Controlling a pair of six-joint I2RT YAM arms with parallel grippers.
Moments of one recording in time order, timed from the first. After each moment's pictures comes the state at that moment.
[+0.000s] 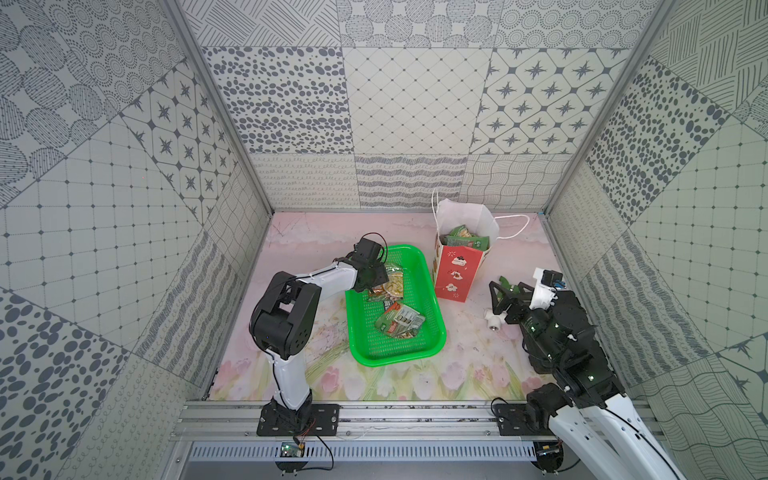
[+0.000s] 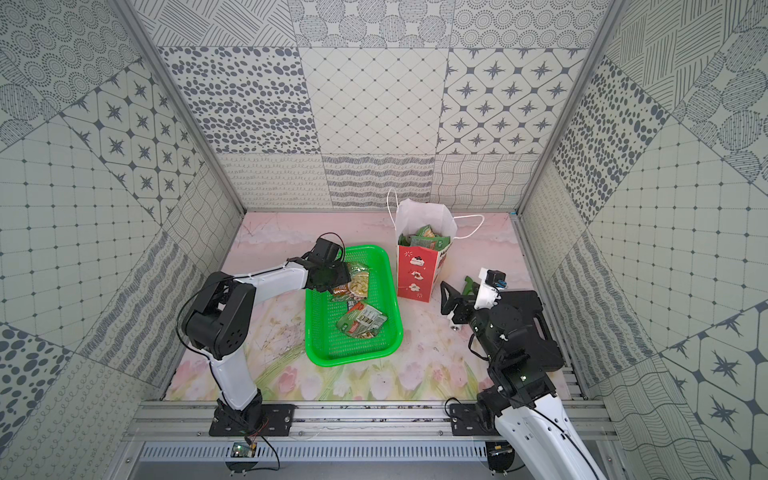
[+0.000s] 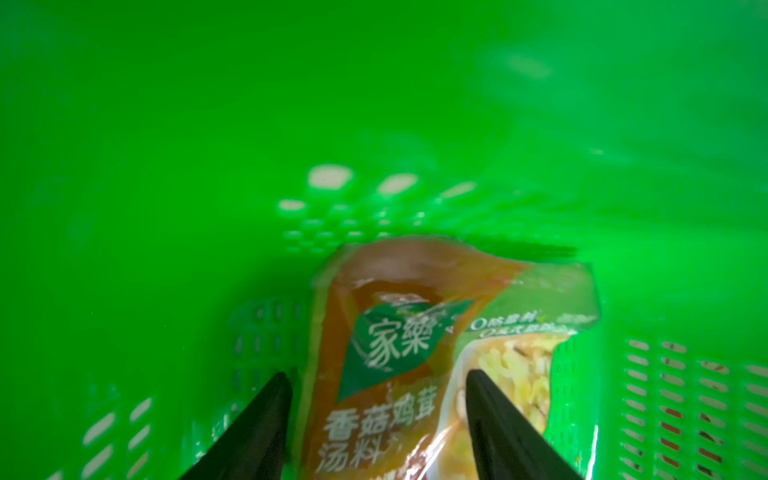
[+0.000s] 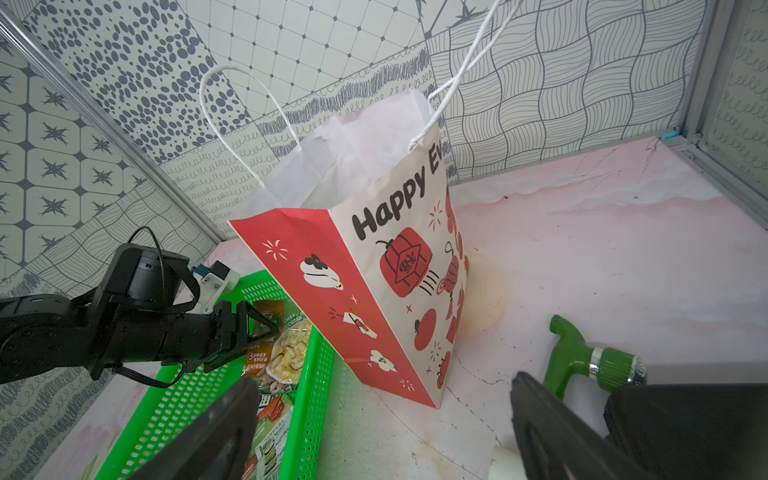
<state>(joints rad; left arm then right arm) -0.38 1.87 1.16 -0.28 0.00 -0.69 0.39 0.44 0.51 -0.26 0.11 0.40</state>
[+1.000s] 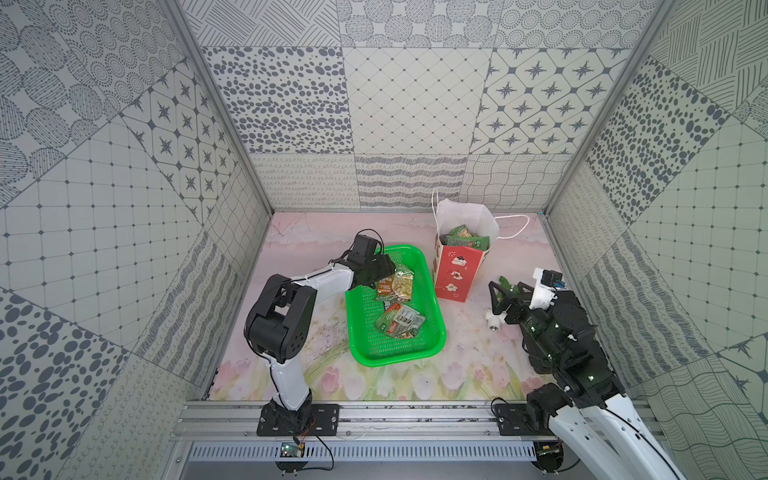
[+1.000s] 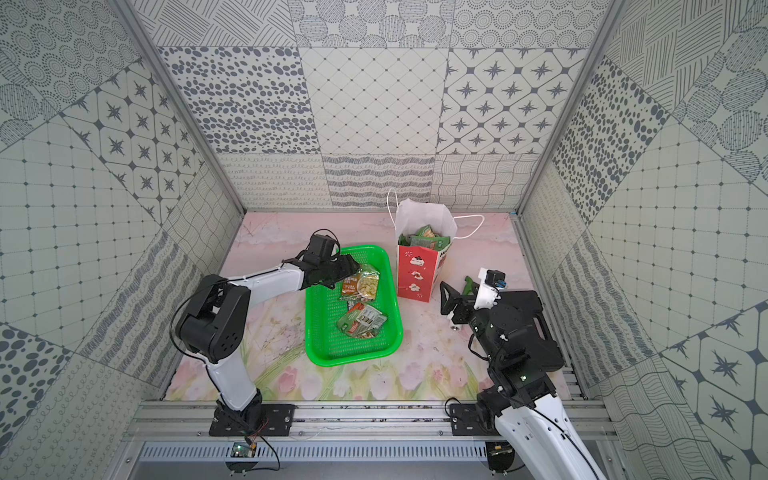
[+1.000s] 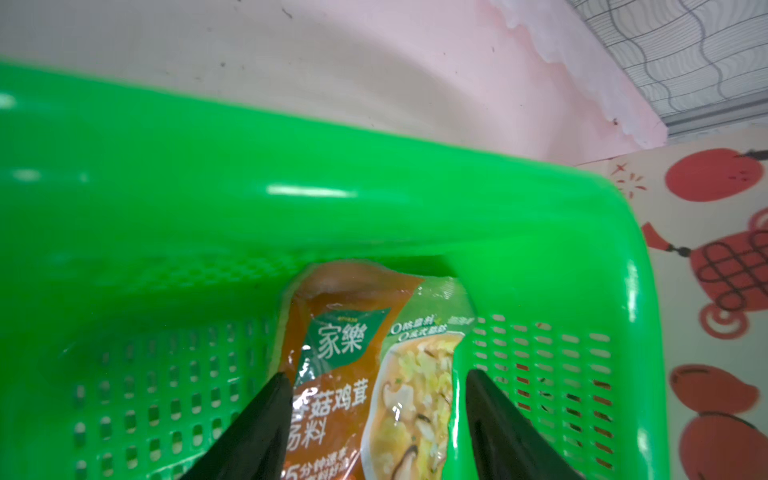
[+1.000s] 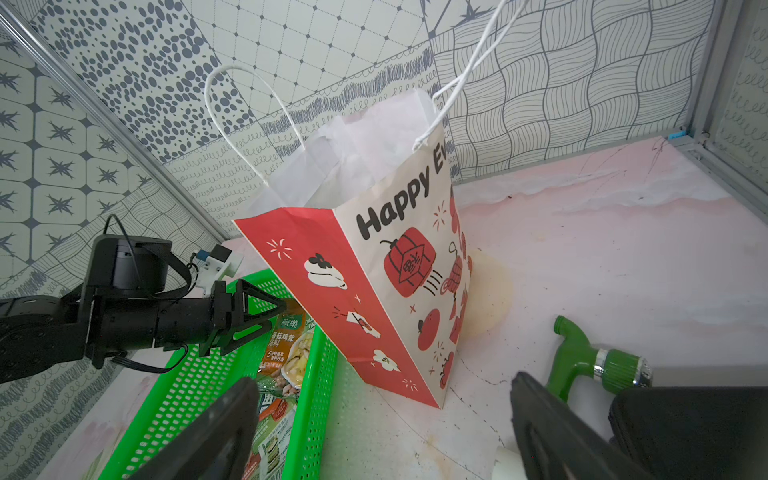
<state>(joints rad) -0.37 1.87 1.17 -0.16 0.16 -0.70 0.39 0.45 0.51 -0.26 0.10 0.40</state>
